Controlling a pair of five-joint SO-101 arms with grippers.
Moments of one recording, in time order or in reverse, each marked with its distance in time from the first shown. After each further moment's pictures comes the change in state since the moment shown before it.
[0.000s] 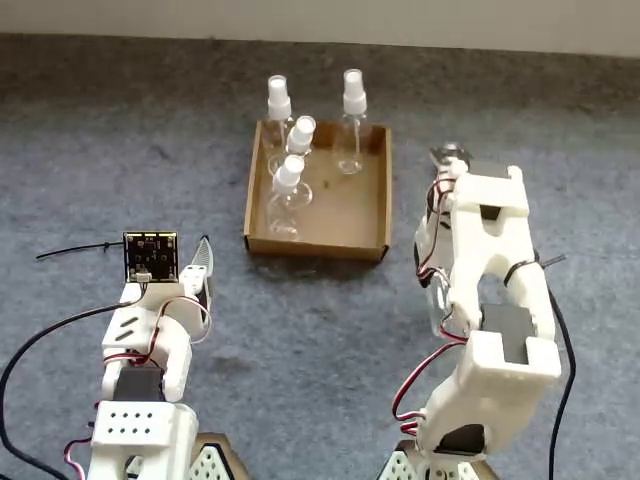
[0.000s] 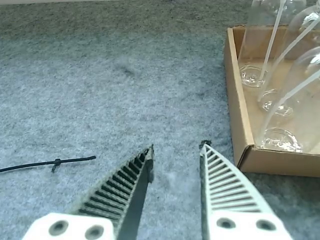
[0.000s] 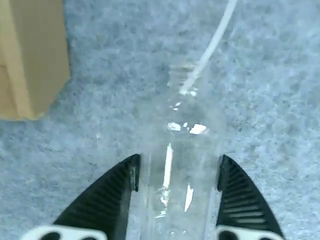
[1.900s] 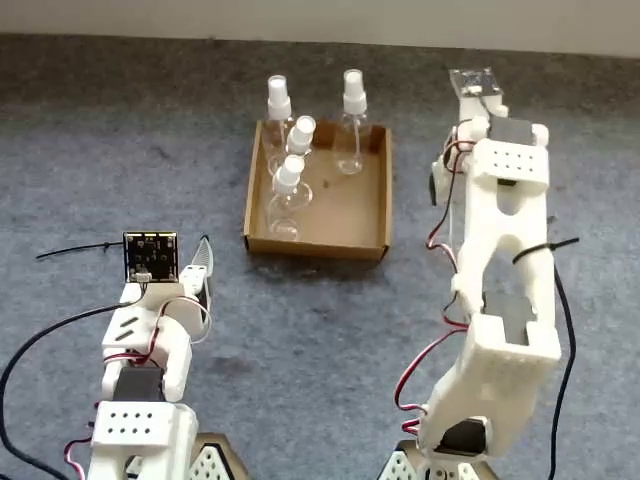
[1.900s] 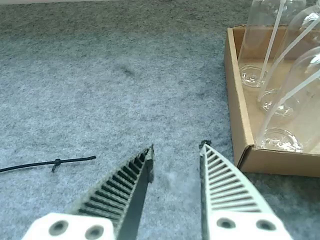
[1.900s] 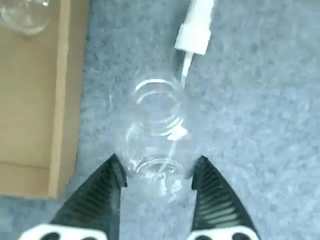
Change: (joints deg) left arm 0.0 0.0 0.0 0.0 0.0; right arm 2.2 3.3 -24.7 -1.8 2.9
